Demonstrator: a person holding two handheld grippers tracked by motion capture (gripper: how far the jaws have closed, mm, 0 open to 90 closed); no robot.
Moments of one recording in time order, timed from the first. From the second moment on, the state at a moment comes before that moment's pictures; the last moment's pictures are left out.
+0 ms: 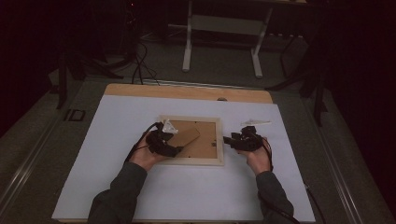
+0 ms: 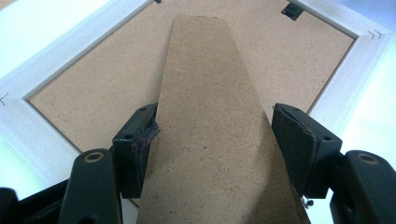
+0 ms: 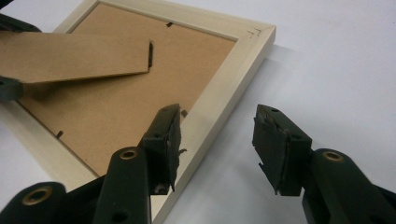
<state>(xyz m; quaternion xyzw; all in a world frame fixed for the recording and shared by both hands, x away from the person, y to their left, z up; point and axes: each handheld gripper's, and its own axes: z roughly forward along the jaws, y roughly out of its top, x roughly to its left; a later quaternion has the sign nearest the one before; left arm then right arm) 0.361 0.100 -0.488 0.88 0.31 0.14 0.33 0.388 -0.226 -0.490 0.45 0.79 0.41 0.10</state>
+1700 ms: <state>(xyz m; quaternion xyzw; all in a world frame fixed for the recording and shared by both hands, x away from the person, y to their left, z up) 0.329 0.089 -0.475 0.87 0.27 0.24 0.33 0.412 -0.217 -0.469 0.46 0.79 0.40 0.10</state>
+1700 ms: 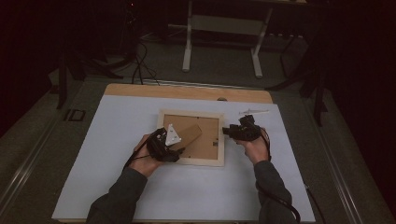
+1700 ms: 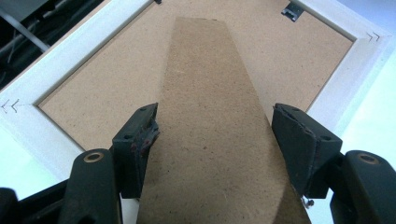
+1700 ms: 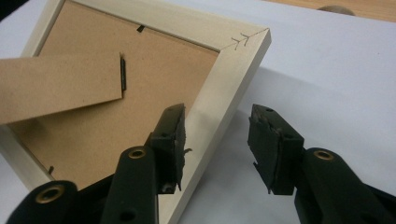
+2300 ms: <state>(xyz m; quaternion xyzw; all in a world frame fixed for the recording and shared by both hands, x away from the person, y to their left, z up) 0.323 0.087 -0.475 0.87 0.25 0.26 0.33 0.425 -0.207 -0.473 0.48 0.78 0.40 0.08</state>
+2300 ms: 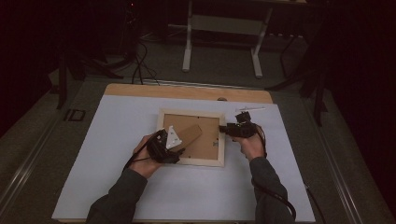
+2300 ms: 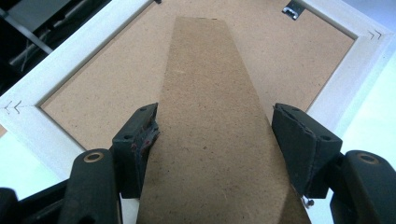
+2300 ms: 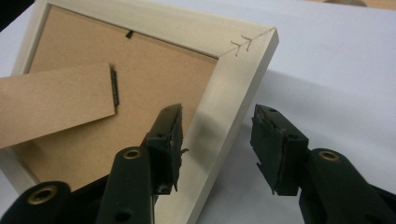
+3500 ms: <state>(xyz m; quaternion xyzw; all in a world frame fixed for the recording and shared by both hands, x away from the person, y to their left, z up) 0.322 0.089 -0.478 0.87 0.25 0.26 0.34 0.430 -0.213 -0.477 0.49 0.75 0.44 0.03</state>
